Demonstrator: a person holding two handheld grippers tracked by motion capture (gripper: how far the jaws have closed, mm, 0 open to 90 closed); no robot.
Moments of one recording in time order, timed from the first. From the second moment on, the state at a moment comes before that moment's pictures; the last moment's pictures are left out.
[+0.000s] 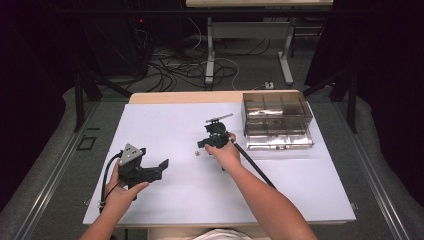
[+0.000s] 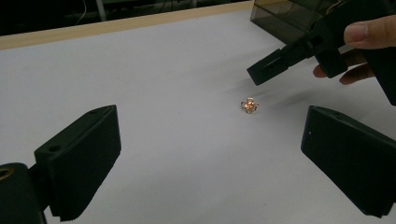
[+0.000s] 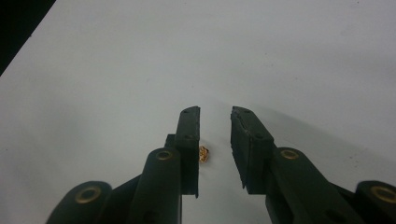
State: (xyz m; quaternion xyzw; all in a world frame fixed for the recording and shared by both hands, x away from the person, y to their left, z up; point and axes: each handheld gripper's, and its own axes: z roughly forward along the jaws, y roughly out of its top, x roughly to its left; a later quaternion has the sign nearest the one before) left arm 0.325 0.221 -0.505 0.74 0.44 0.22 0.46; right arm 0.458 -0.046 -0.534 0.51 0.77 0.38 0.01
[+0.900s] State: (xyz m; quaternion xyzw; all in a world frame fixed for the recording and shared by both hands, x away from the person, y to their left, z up) left arm 0.325 0.220 -0.506 0.74 0.44 0.22 0.46; right arm 0.454 -0.031 -0.546 0.50 0.78 0.37 -0.01
